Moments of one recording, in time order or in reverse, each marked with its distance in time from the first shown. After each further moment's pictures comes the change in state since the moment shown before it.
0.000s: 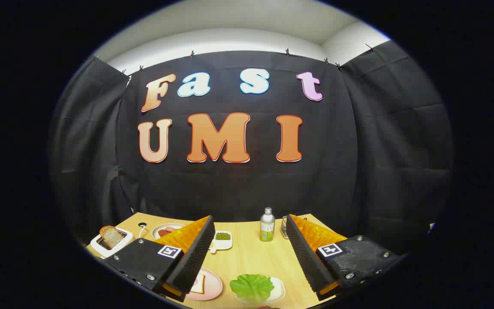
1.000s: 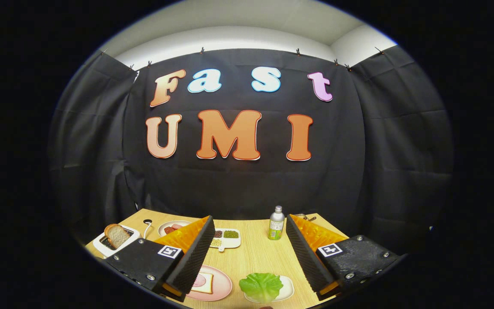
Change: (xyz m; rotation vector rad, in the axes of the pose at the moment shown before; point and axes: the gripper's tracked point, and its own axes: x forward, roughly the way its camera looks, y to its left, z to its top) arm 0.008 0.025 -0.015 -0.047 0.026 0.039
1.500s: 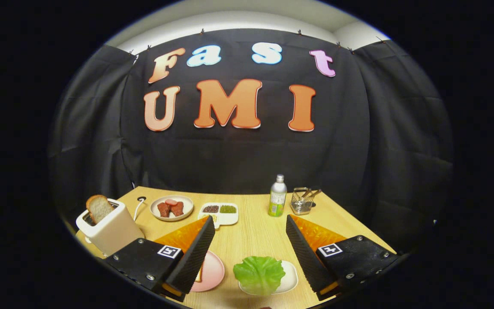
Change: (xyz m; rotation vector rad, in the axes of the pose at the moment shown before) arm 0.023 -0.012 -0.113 -0.014 0.188 0.002
